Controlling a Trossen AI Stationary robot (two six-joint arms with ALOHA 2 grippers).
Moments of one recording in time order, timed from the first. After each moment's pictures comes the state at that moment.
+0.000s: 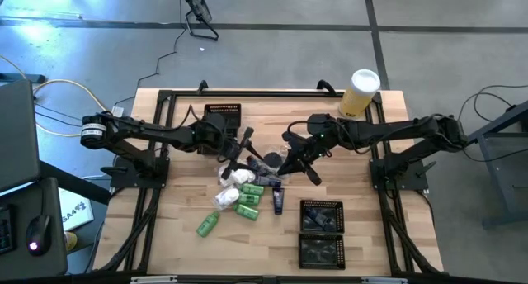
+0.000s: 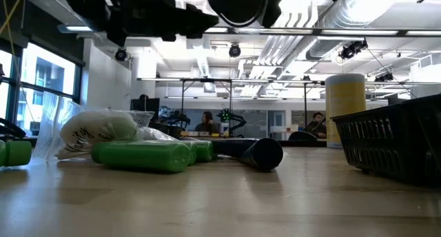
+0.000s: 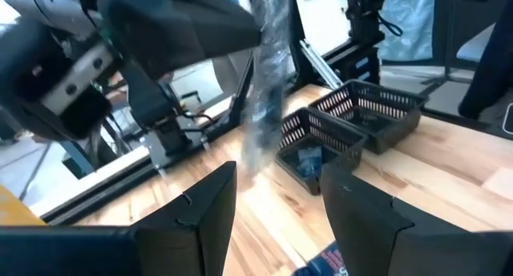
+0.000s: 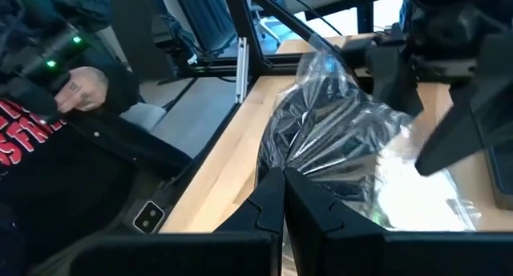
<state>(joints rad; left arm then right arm) 0.18 1.40 0.72 0.55 0.62 0.48 -0.06 1.38 1.04 -0.04 -0.56 0.09</state>
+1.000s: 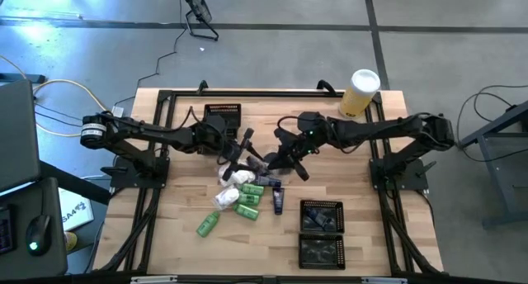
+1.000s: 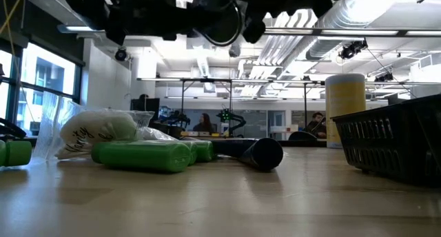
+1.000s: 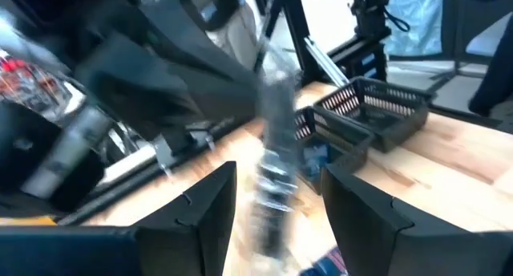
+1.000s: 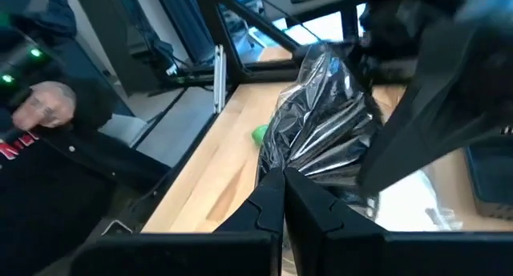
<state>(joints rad) 0.16 1.40 0.72 0.55 0.58 0.49 -0.11 1.50 1.04 0.11 -0.58 0.11</state>
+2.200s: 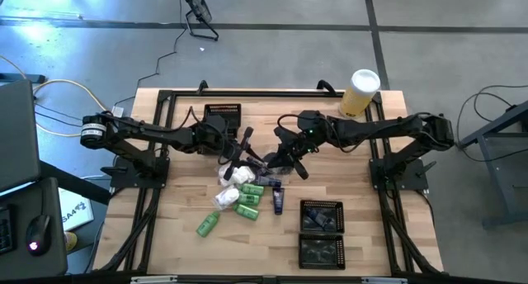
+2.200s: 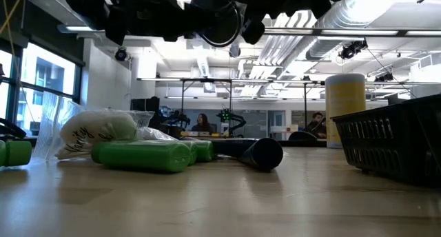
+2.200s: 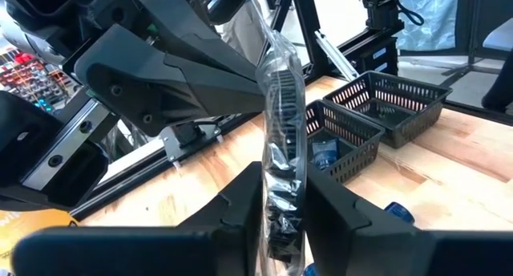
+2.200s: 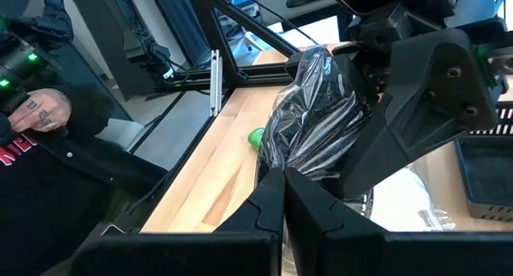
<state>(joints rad) 0.16 1.40 0.72 0.55 0.54 0.49 -0.12 1.50 1.04 0.11 -0.58 0.11</state>
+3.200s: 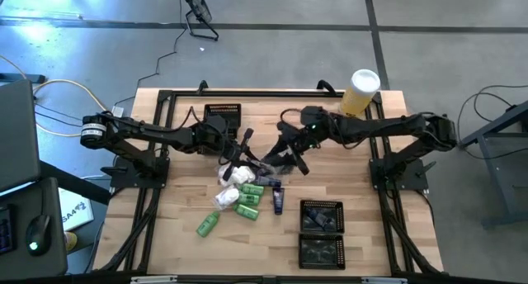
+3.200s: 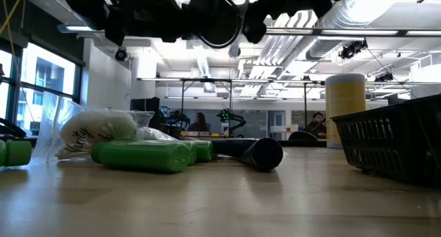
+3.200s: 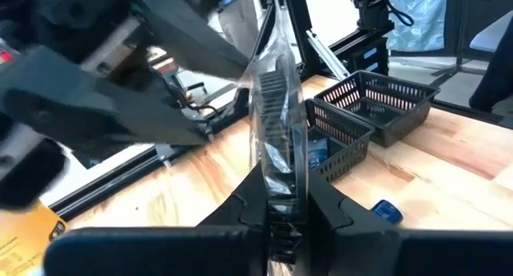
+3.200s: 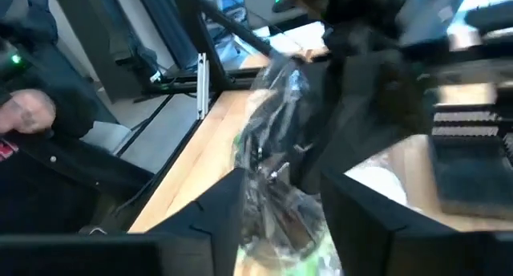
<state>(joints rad) 0.16 1.40 0.72 0.53 0.56 0.49 -0.16 1.47 1.03 0.10 -0.57 0.10</state>
